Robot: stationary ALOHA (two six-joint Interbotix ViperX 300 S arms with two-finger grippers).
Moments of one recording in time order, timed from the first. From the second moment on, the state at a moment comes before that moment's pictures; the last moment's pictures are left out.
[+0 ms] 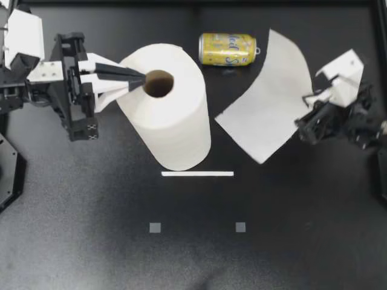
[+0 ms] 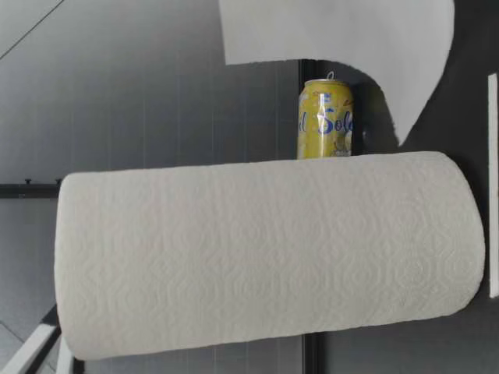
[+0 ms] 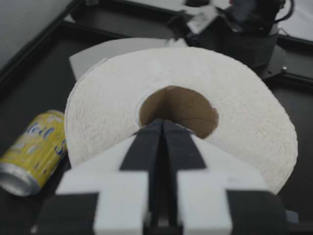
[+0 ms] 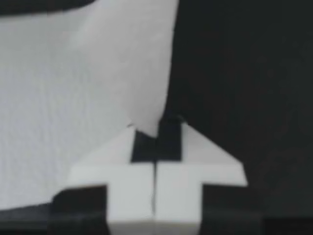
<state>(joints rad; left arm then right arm) 0.20 -0.52 0.87 -0.09 -0.09 -0.02 -0.16 -0.33 1.12 -1.21 0.59 1.79</state>
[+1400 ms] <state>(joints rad) 0.17 -0.55 0.86 -0.03 -0.25 -0.03 -0.83 0.06 0.79 -0.27 0.34 0.11</state>
